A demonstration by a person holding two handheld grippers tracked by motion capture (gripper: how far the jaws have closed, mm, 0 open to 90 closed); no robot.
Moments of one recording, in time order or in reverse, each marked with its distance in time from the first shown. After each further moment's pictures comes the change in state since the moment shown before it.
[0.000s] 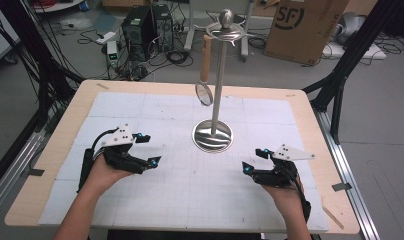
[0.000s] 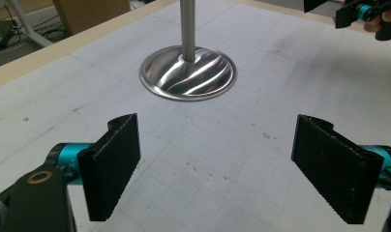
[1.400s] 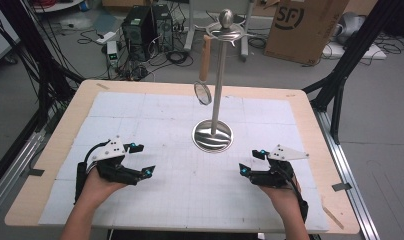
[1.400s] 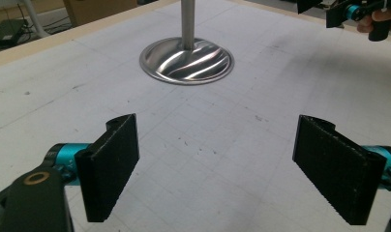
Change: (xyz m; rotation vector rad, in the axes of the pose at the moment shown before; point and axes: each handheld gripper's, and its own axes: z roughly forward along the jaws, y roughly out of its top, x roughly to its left) left arm -0.010 -0.025 -0.015 -0.034 0.018 -0.038; right arm 0.003 -0.002 0.008 0.033 0.012 -0.015
